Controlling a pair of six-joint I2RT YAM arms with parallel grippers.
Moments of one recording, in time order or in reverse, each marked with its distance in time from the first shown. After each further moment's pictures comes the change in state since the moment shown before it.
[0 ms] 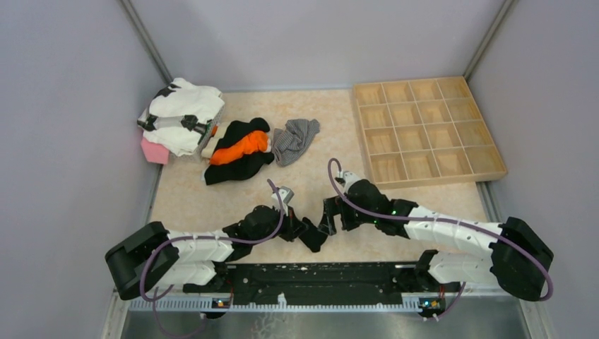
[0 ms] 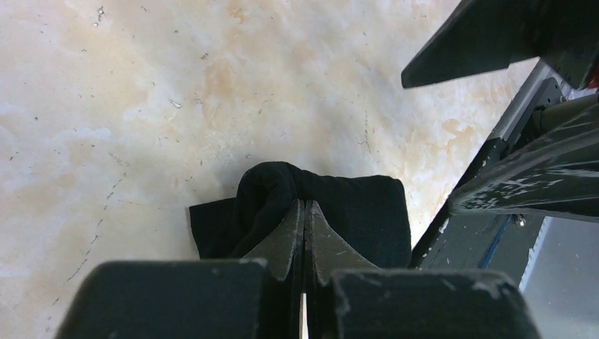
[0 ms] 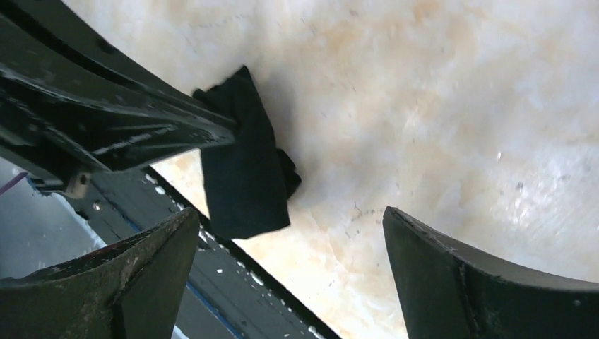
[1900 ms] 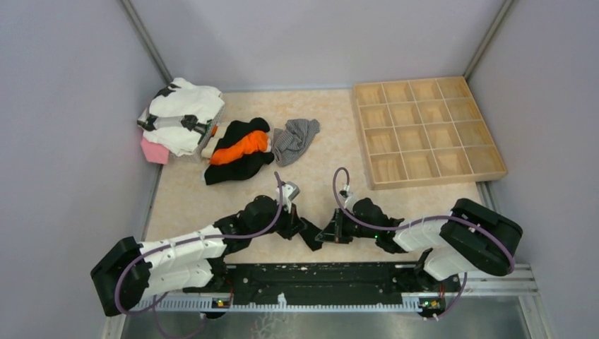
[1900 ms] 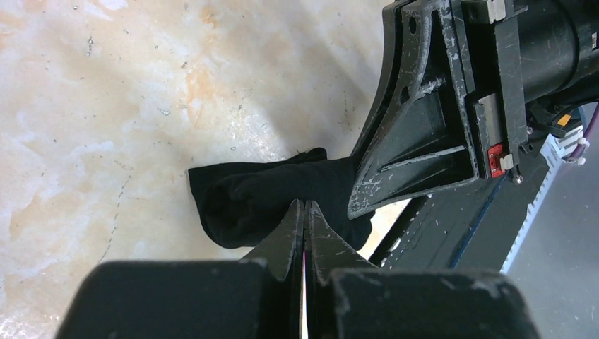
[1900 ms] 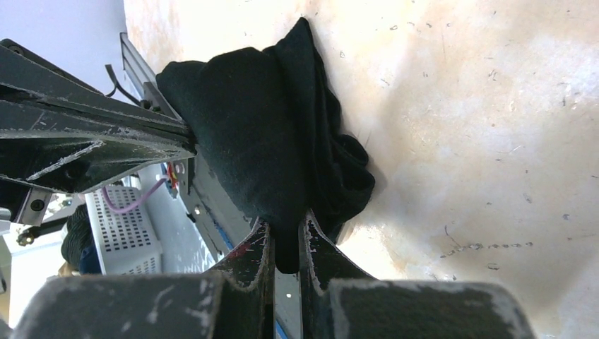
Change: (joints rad) left arm 0.012 -0.186 0.174 -0.443 0.071 0.143; right arm 0.012 0.263 -0.292 0.770 -0.182 0.393
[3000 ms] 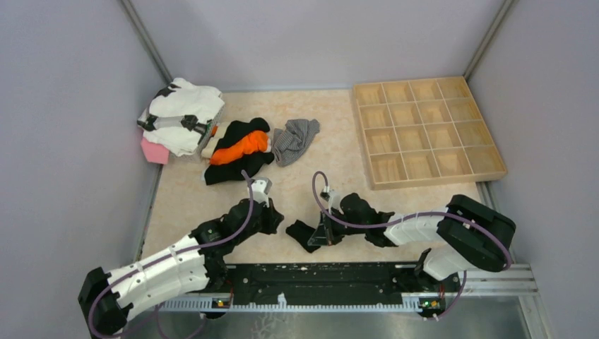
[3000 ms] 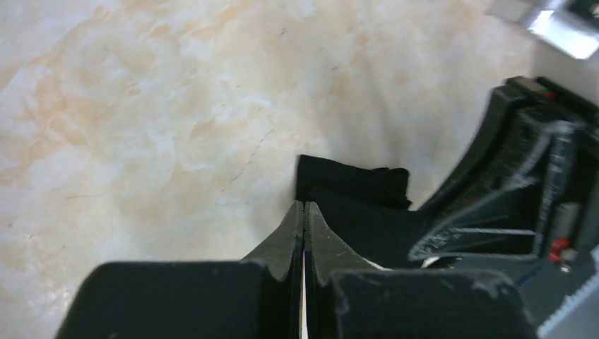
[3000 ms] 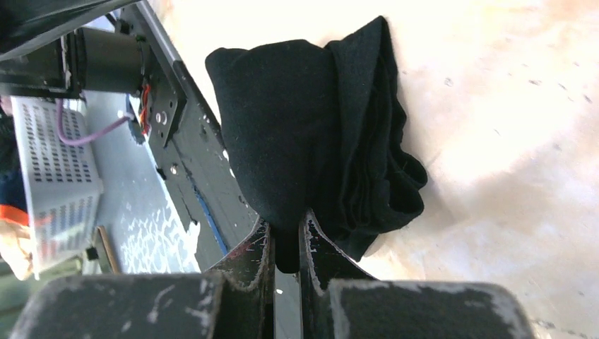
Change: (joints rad) left arm 0.012 -0.266 0.043 -0.417 -0.359 -0.165; right arm 0.058 0.051 0.166 -0.155 -0.096 -0.306
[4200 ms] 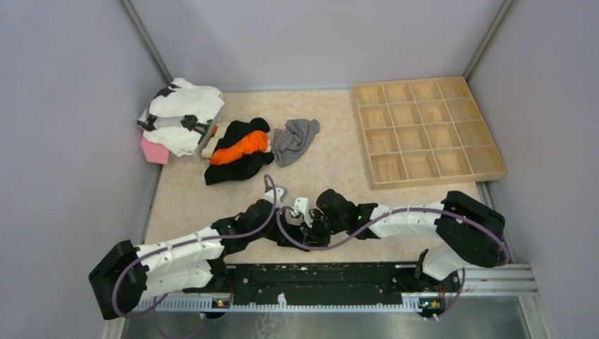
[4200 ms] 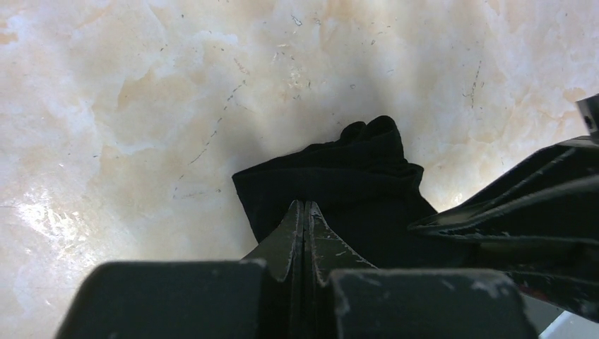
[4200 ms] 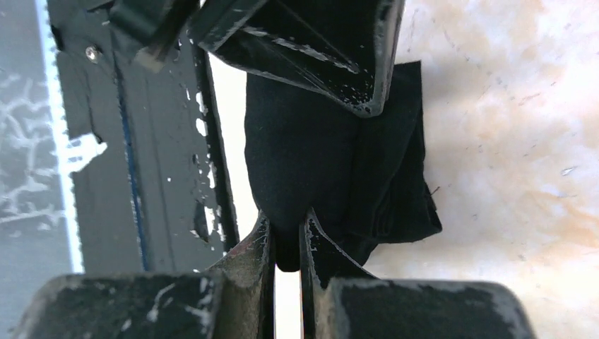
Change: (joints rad) left arm -0.003 0.242 -0.056 0.183 0.164 0.045; right arm 0.116 0.027 0.240 -0.351 0.003 -0.771
